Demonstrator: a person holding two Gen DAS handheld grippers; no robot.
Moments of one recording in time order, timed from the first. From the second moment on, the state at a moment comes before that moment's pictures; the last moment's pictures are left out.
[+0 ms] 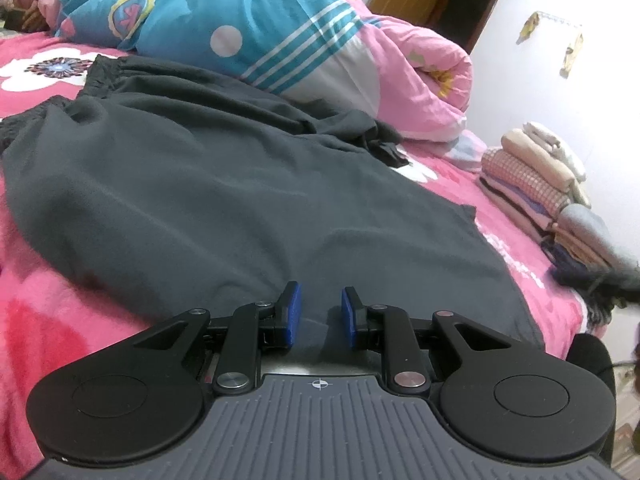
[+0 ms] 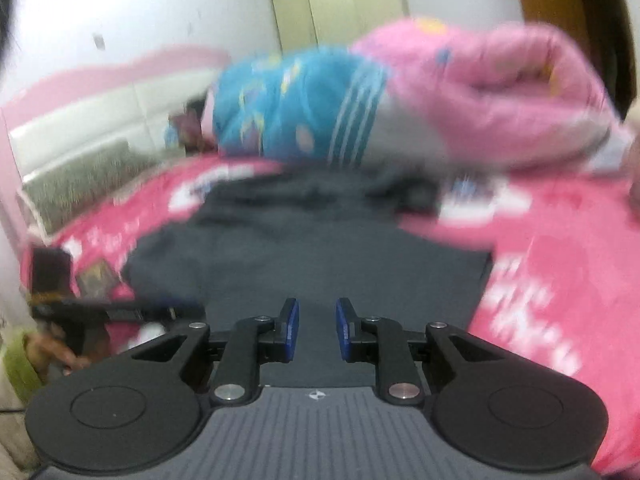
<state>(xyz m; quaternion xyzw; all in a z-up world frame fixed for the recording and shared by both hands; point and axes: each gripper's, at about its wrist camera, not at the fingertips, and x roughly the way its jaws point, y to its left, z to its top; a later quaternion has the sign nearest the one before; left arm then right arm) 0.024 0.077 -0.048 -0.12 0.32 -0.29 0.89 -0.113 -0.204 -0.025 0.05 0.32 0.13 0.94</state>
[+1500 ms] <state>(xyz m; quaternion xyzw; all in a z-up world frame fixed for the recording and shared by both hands) 0.067 0.139 -0.009 -0.12 0.31 -0.06 0.94 -0.070 -0.190 -0.059 0.04 0.35 0.17 0.92</state>
